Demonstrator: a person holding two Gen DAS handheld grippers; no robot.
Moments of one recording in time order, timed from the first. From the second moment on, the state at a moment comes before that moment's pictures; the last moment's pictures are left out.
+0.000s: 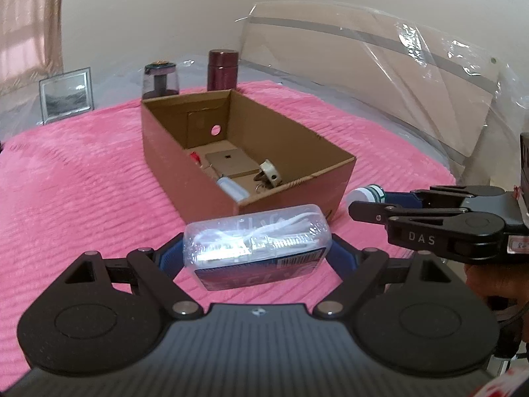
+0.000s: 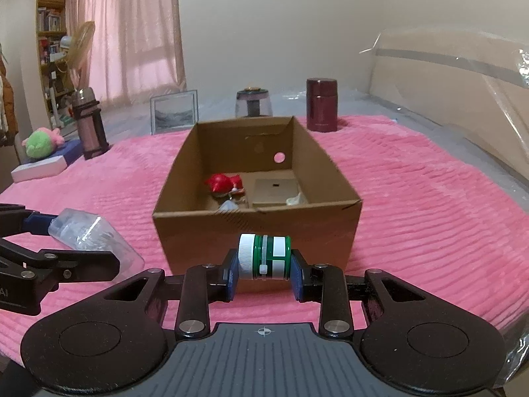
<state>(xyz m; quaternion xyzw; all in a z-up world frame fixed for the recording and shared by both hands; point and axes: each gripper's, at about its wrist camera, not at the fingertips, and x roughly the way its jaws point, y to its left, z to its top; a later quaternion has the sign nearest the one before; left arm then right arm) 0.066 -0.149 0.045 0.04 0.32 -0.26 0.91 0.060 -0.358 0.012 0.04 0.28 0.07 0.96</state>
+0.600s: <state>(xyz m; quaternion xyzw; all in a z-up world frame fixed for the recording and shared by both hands) 0.110 -0.182 0.079 0.09 0.29 -0.30 0.91 0.094 -0.372 0.047 0.02 0.25 0.08 0.96</state>
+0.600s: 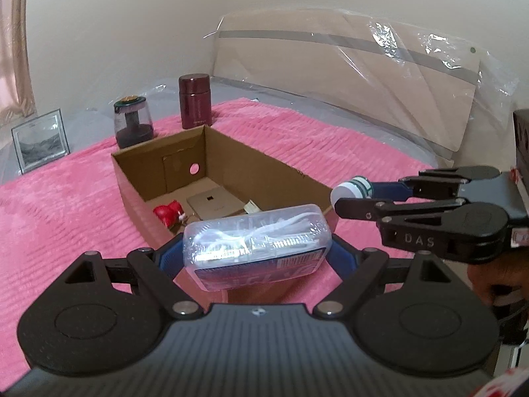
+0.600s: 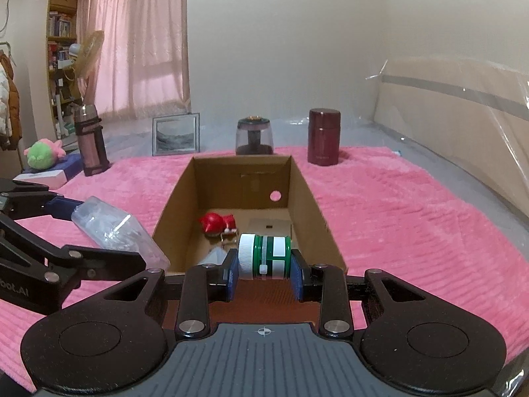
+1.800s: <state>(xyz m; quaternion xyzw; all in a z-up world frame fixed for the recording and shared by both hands) 0.329 -0.214 0.040 0.25 0.38 -0.33 0.83 0.306 -0.363 -0.002 -0.11 0.39 0.19 0.89</state>
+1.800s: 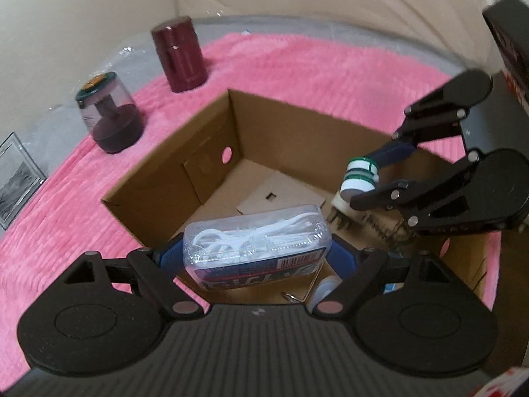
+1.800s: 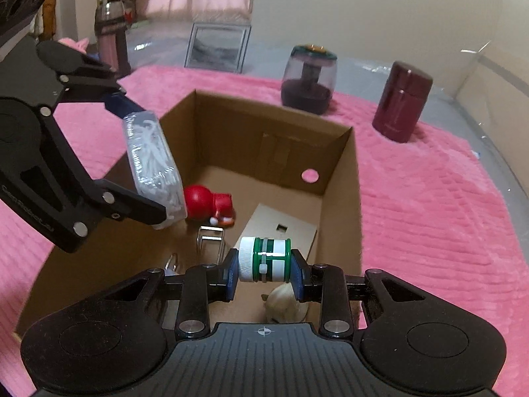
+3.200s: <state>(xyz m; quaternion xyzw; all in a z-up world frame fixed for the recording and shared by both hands) 0.344 -0.240 -0.010 0.30 0.42 -0.34 0.79 0.319 -0.360 -0.030 -0.12 0.42 0.20 0.88</state>
